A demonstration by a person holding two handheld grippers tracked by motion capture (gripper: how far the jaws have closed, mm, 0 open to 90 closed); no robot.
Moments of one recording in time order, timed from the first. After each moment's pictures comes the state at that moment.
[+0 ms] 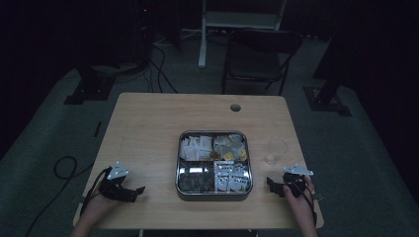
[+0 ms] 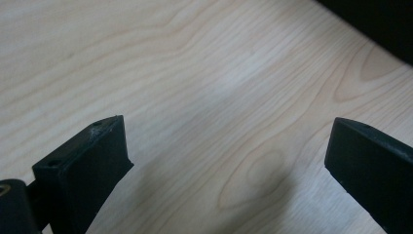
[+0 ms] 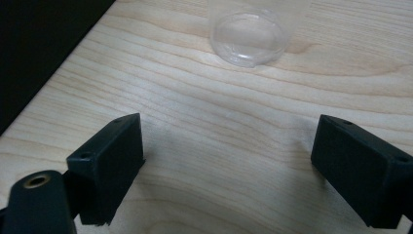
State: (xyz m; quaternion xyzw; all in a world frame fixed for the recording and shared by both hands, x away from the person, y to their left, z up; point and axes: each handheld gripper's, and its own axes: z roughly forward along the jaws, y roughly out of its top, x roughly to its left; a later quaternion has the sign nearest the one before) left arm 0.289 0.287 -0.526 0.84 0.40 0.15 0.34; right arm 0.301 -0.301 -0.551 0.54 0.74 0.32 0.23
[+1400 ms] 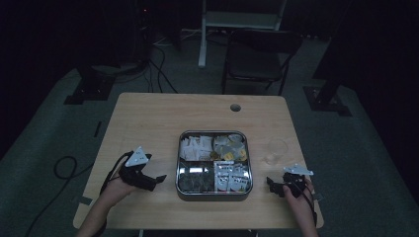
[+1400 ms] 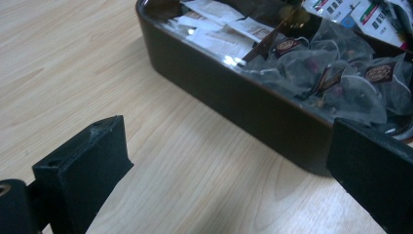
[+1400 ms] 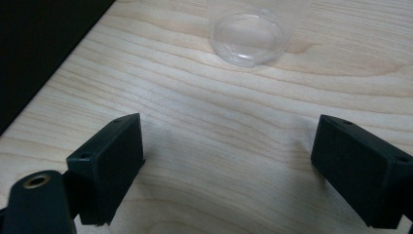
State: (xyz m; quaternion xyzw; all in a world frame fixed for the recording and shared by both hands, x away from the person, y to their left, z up) left arm 0.315 0.223 -0.477 0.85 0.29 0.15 0.40; right arm 0.301 -0.301 -0.551 0.54 0.74 0.32 0.23
